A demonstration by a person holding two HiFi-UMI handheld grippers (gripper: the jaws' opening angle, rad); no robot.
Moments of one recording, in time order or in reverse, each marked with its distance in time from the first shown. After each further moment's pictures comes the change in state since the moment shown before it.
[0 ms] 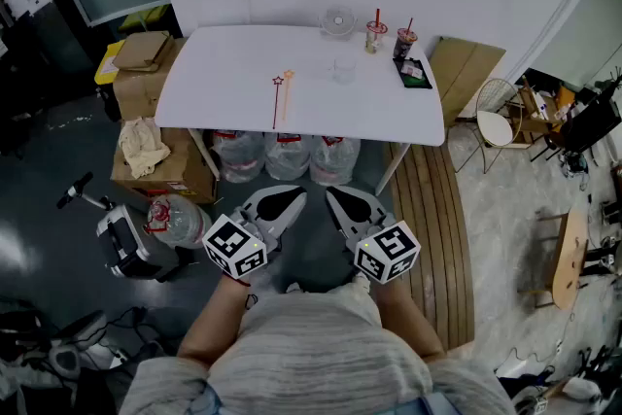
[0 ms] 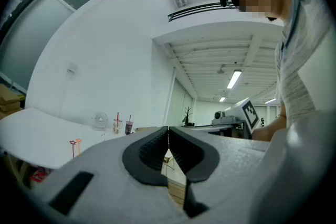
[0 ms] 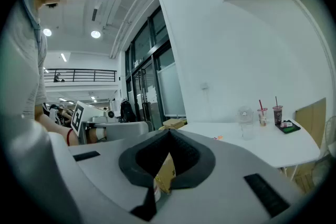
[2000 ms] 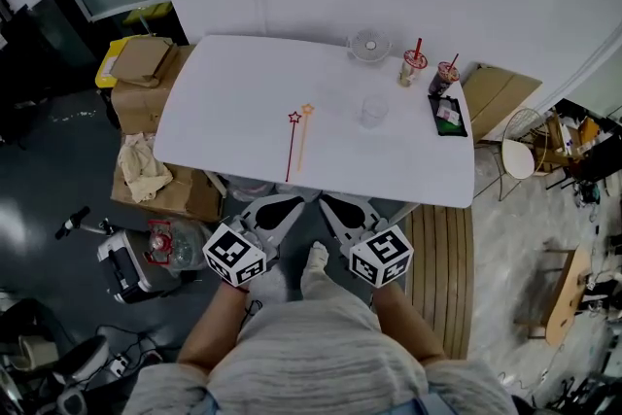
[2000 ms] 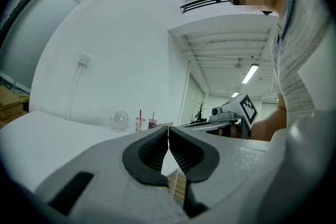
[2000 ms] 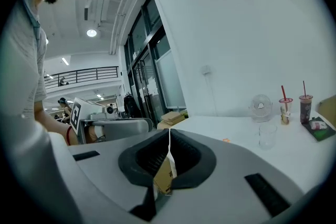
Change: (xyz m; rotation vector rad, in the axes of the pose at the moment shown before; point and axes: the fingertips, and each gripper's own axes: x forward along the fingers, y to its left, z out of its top) left arm 0.077 0.205 0.001 -0.011 0.066 0.099; right arm 0.191 -0.123 0.002 0.046 0.111 0.104
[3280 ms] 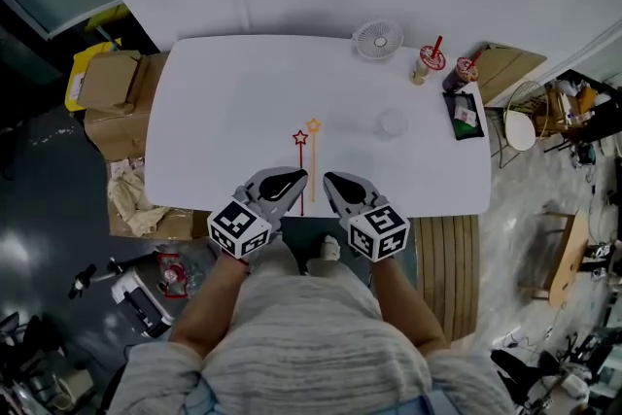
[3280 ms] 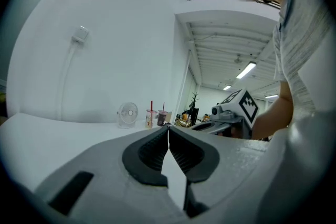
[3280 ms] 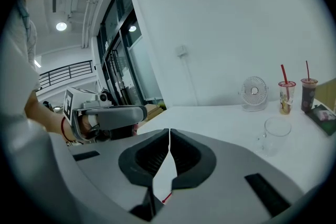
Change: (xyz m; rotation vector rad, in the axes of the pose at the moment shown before) left arm 0.080 0.188 -0.002 -0.017 0.145 -0.134; right arm 0.156 -0.125 -0.006 0.133 0.130 -0.196
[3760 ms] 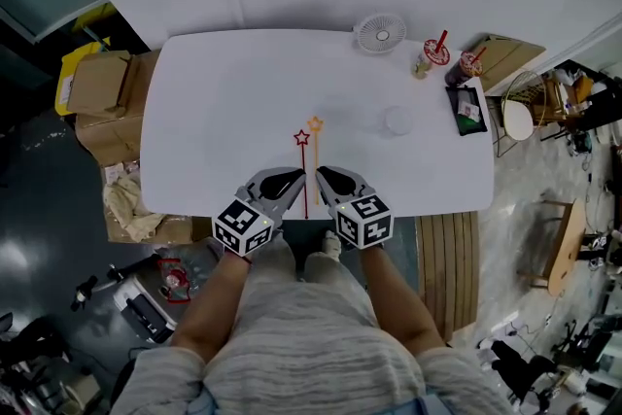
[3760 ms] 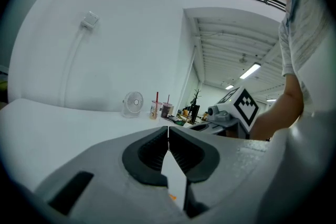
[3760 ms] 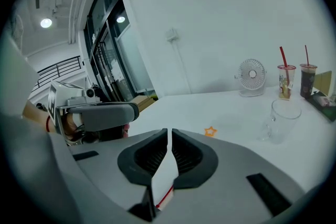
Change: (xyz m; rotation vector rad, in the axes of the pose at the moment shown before) left arm 0.005 0.035 -0.039 -0.067 0.057 0.004; right arm 0.054 -0.020 -0.036 0.058 0.105 -0.081
